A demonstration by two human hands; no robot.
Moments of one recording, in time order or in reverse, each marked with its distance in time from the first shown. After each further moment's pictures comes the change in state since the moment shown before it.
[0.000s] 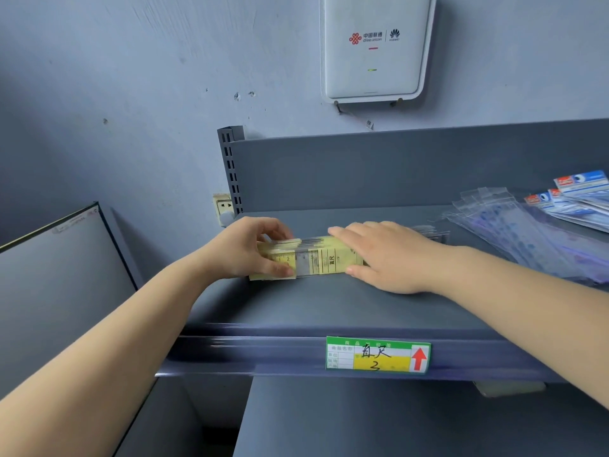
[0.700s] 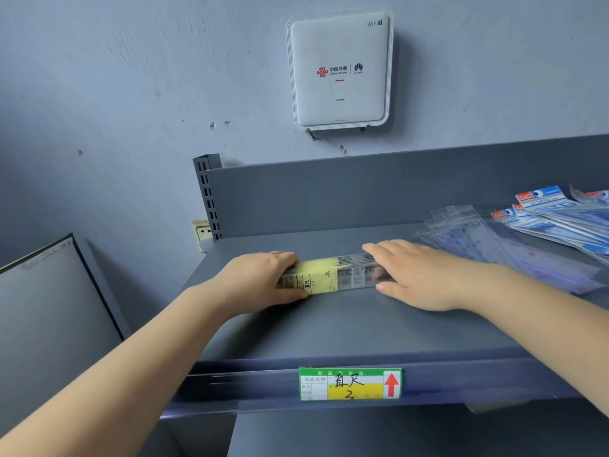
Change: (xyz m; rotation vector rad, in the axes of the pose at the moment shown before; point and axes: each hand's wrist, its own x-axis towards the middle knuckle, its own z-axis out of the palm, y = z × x) left_hand 0.023 0.033 0.032 0.686 -0.078 0.102; right_hand -0.040 0.045 -0.004 0.049 -0.111 0.177
